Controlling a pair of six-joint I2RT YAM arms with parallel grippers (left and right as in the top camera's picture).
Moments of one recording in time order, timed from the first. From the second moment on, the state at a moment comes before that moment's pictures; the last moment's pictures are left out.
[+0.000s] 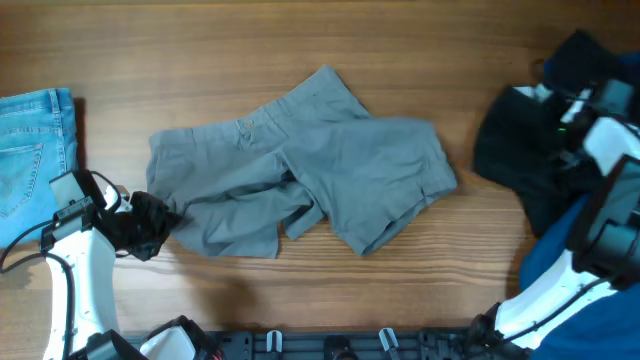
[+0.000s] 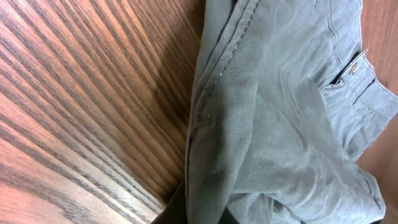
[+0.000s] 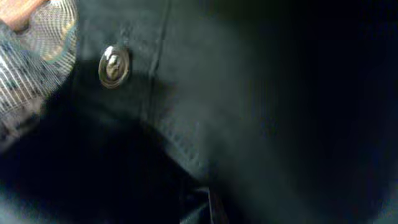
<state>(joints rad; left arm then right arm) 0.51 1.27 0.71 -0.81 0.47 -0.59 -0.50 2.02 1.31 -0.50 -0.10 0.17</state>
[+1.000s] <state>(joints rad) 0.51 1.27 0.71 -0.81 0.47 -0.59 -0.04 1.86 1.29 -0.78 -0.44 -0.35</state>
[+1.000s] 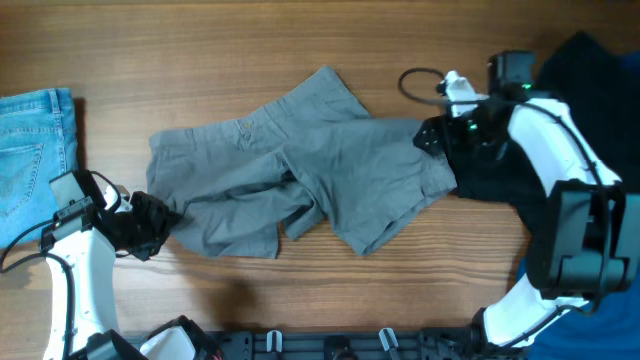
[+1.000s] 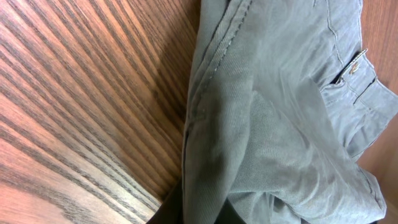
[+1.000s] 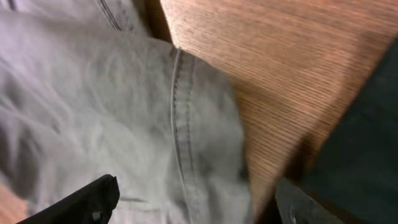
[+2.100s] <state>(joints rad) 0.51 1.27 0.71 -0.54 0.76 -0.58 0.08 1.86 1.58 -0.06 -0.46 0.17</state>
